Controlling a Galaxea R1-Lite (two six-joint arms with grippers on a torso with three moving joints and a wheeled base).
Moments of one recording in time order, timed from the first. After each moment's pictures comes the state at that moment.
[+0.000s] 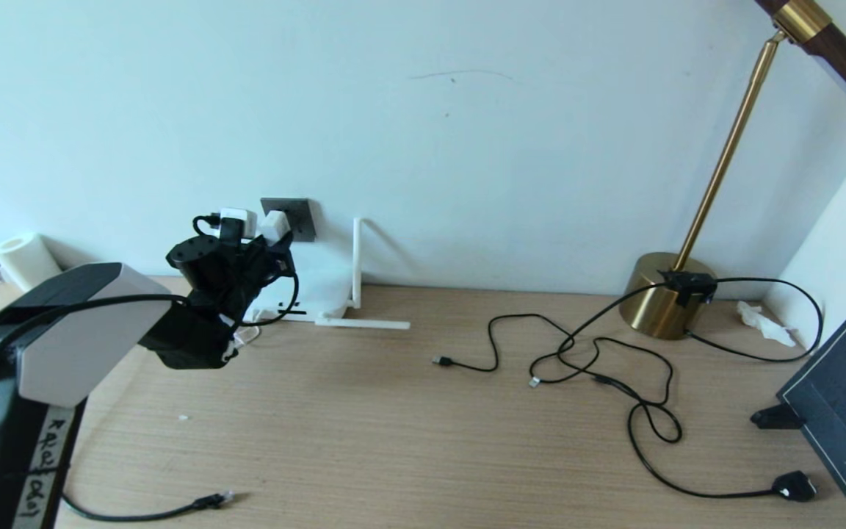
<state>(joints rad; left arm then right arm) -0.04 2.45 -1.47 -1.26 -0.11 0.11 0.01 0.00 -0.09 0.23 -0.03 -0.05</state>
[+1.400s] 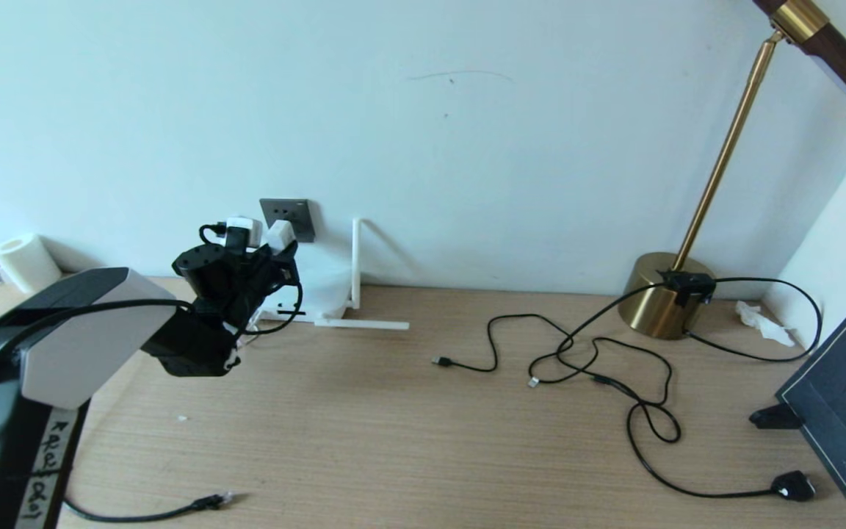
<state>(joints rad) -0.03 2.47 -1.43 -1.25 -0.11 0.11 0.01 0.00 -0.09 0.23 -0.03 -0.05</state>
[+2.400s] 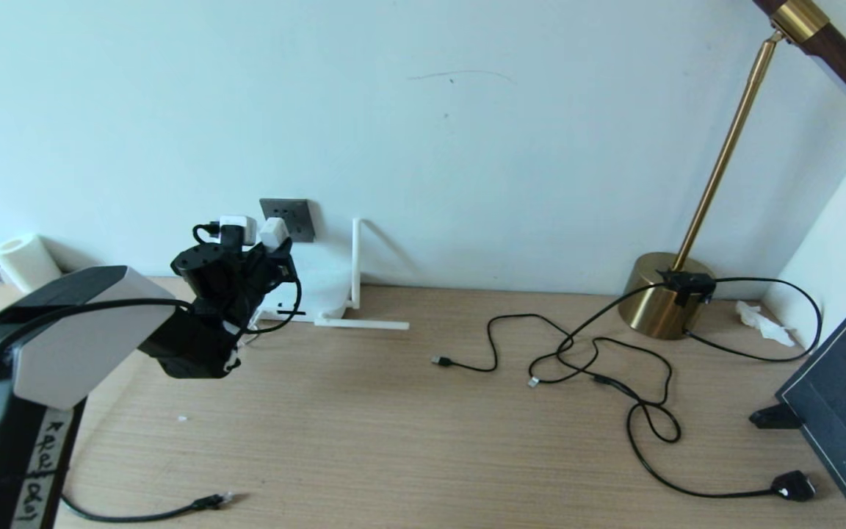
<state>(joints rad) -0.05 2.44 -1.39 -1.29 -0.03 0.08 0.01 0.00 -0.09 0.23 -0.03 -0.05</state>
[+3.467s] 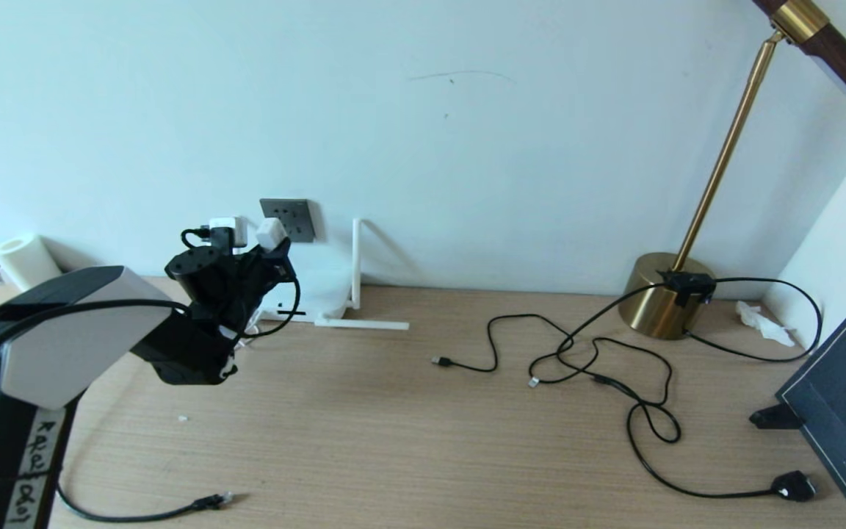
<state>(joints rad) -0.05 2.42 -1.33 -1.35 -0.04 -0.03 0.01 0.00 -0.09 0.23 -0.03 -0.05</state>
